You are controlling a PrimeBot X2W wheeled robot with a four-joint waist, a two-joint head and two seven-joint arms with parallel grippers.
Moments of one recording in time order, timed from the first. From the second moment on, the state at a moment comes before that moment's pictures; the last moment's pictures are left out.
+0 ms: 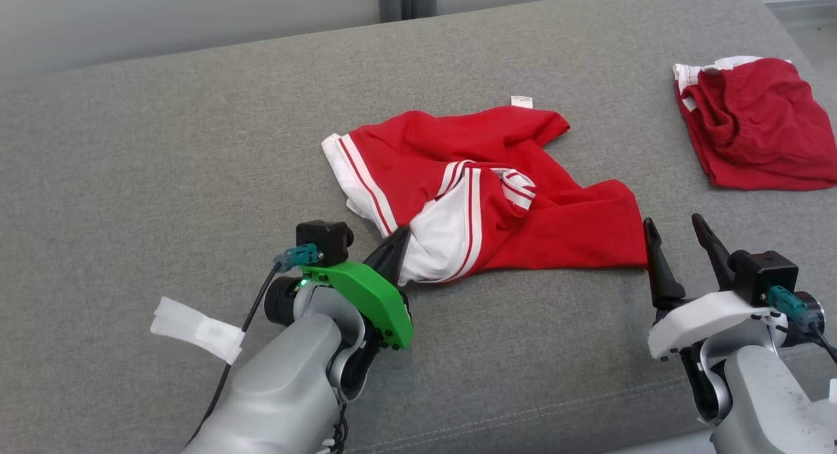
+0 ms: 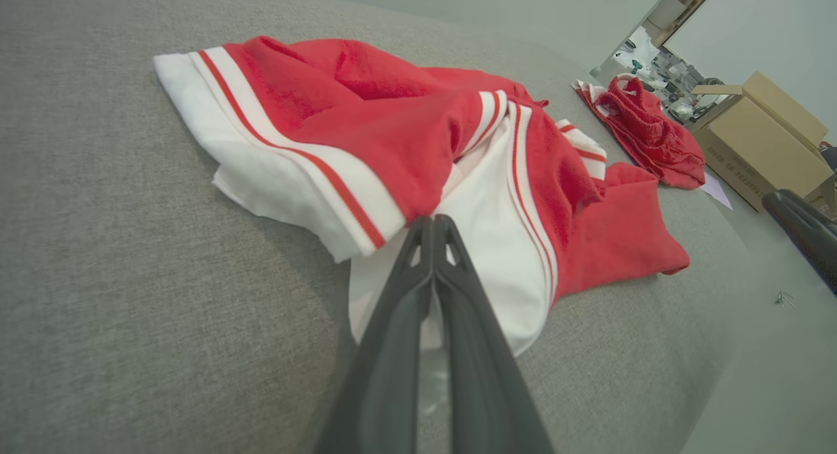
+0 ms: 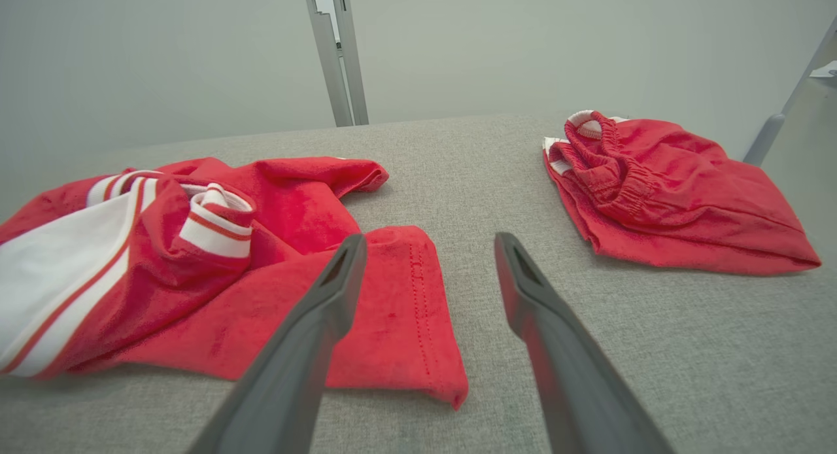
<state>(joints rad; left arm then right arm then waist) -0.69 0.05 -0.96 0.86 -1.05 -0.07 -0.21 -0.27 -0.14 0.01 0.44 0.19 0.13 -0.26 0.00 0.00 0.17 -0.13</state>
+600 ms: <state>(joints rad) -0.36 0.12 -0.48 0.38 -0.73 0.11 -0.26 -0.26 -0.15 -0.02 0.42 0.18 0.13 -0.26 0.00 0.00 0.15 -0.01</state>
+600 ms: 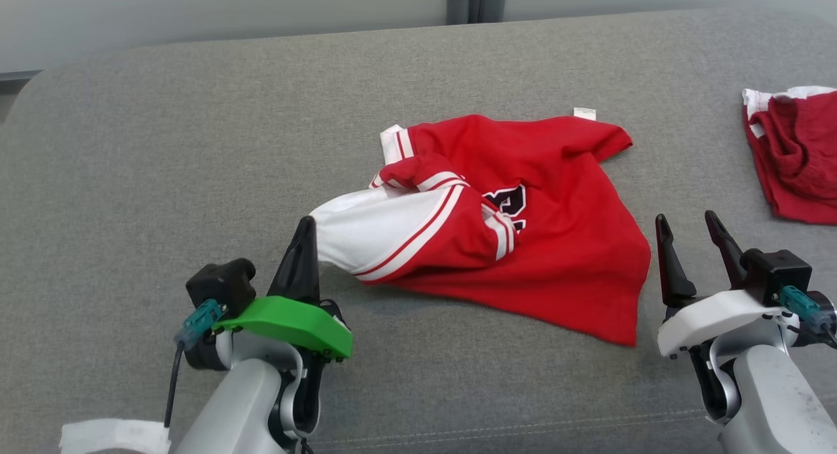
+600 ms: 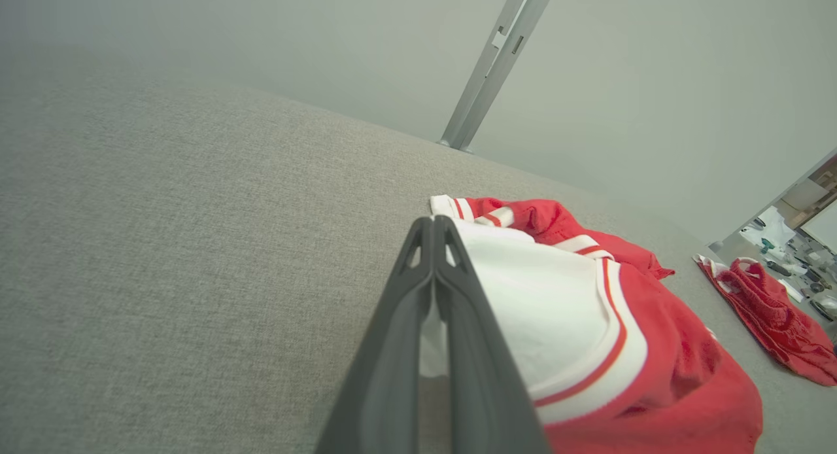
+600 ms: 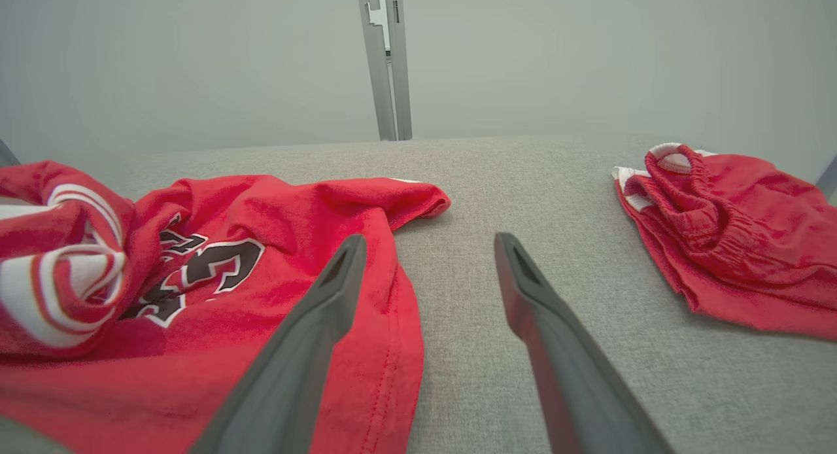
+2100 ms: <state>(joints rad) -0.32 0.20 -0.42 0.49 -0.56 0.04 -0.09 -0.25 -0.15 0.00 0.43 0.19 0.13 -0.26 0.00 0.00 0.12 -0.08</state>
